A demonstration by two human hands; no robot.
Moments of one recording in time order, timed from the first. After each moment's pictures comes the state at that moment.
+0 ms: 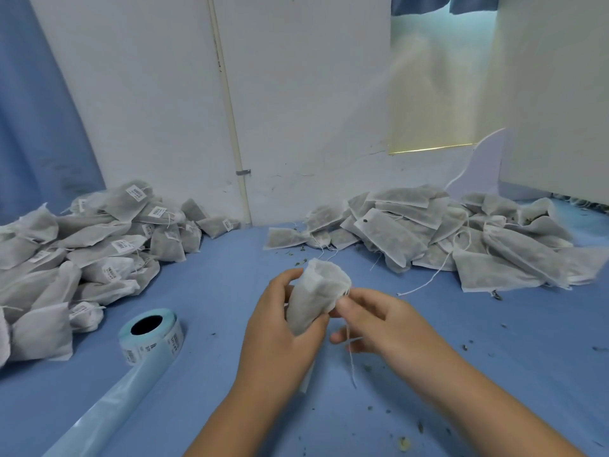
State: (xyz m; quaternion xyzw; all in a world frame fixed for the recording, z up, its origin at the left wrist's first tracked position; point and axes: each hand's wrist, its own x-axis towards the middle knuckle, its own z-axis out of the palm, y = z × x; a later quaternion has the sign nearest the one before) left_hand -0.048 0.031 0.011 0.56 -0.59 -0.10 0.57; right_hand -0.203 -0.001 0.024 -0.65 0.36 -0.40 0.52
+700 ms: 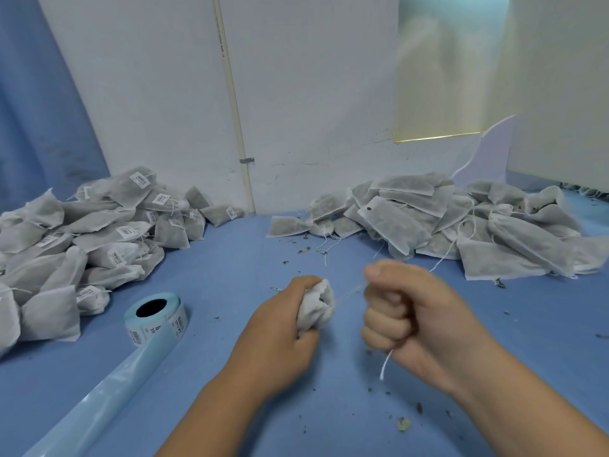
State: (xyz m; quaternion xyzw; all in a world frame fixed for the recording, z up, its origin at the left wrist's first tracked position) left_hand -0.031 0.036 0.004 0.57 -0.73 -0.06 0.38; right_hand -0.214 0.020 0.055 -0.51 0.17 -0.45 0.72
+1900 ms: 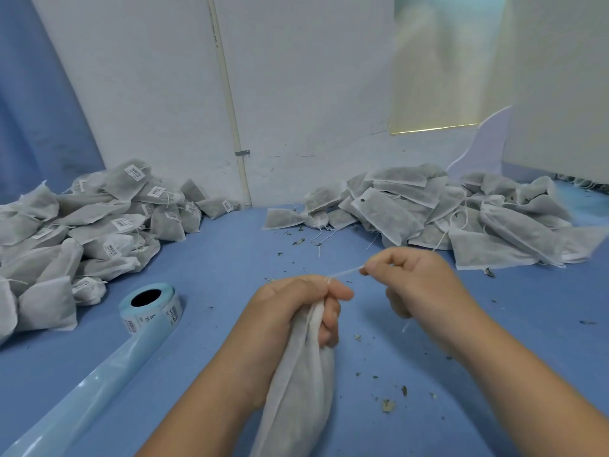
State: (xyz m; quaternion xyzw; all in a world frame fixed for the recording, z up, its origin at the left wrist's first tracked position) left_hand -0.070 0.071 0.046 0.37 -0.50 -0.55 0.56; right_hand -0.237 -0.014 0.036 -0.64 0.40 -0.47 0.46
